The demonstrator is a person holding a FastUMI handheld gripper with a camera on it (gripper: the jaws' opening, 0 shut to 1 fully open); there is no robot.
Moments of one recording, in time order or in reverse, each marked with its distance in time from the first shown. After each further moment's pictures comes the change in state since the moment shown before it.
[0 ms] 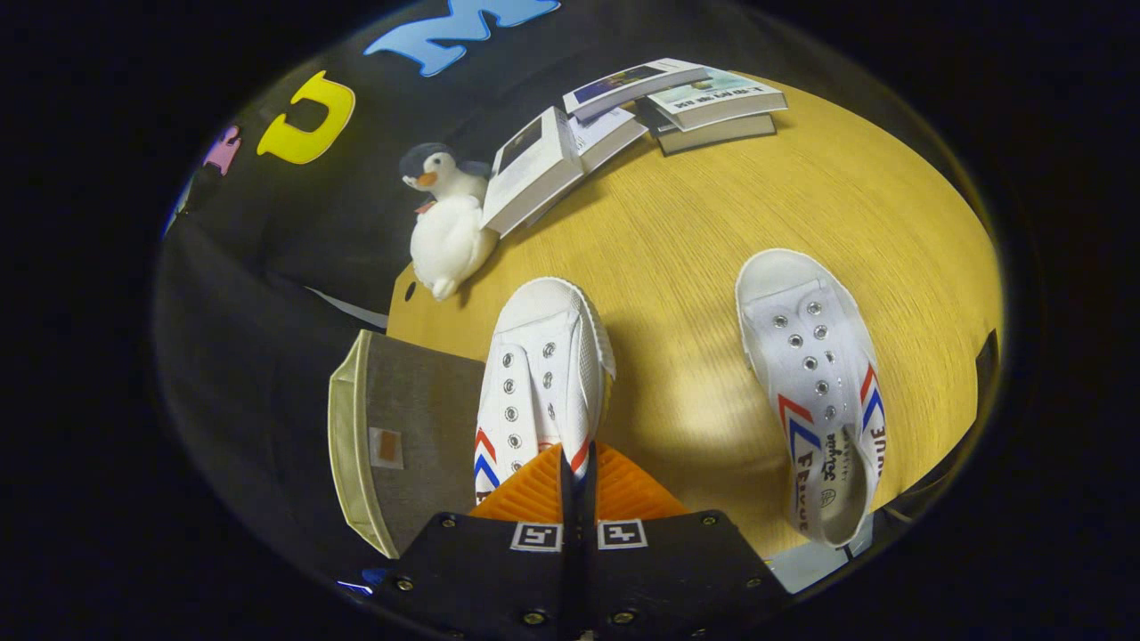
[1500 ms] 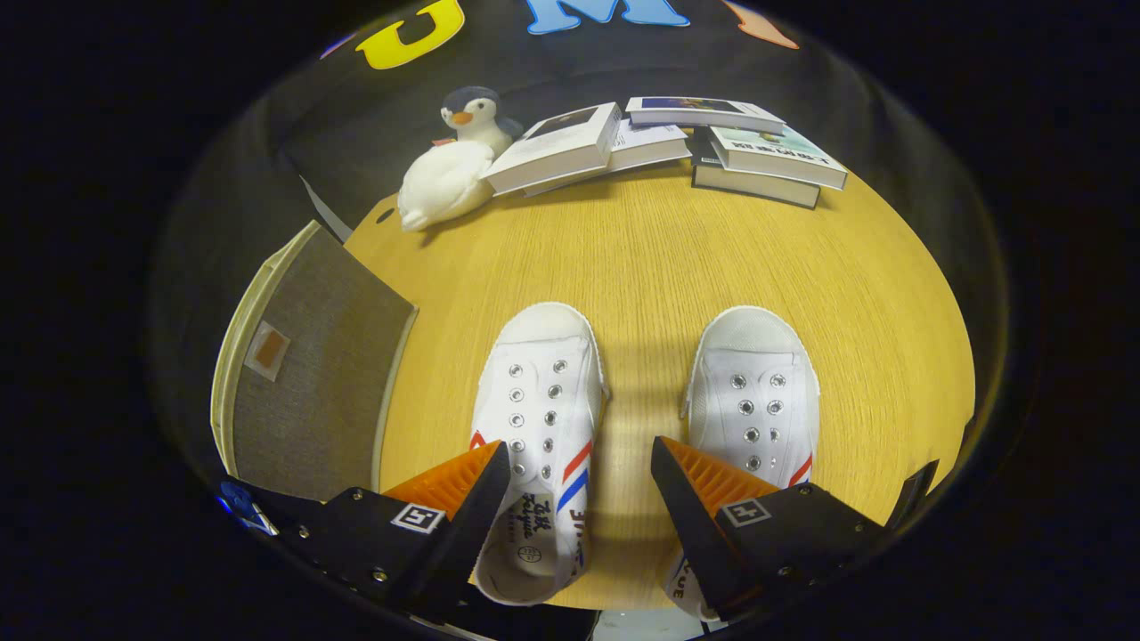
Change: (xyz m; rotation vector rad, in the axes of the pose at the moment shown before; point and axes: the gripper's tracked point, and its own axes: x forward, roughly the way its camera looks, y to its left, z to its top) arm 0.029 -0.094 -0.001 -0.441 0.017 -0.255
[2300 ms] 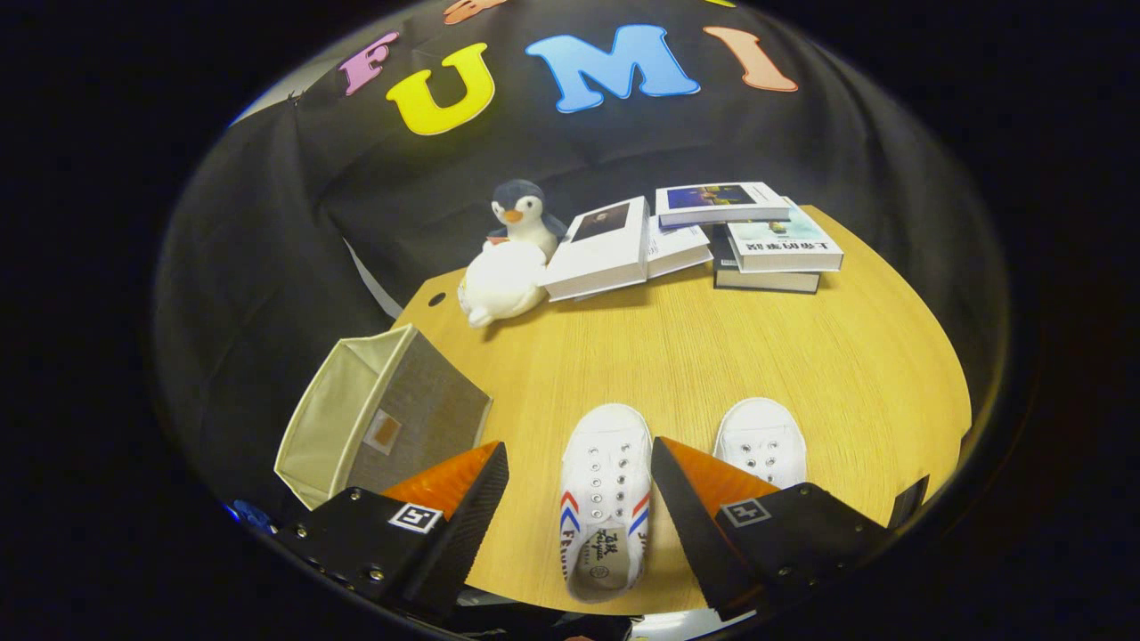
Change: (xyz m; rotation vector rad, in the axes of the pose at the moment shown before) arm -0.063 0.046 0.060 0.037 -0.266 0.090
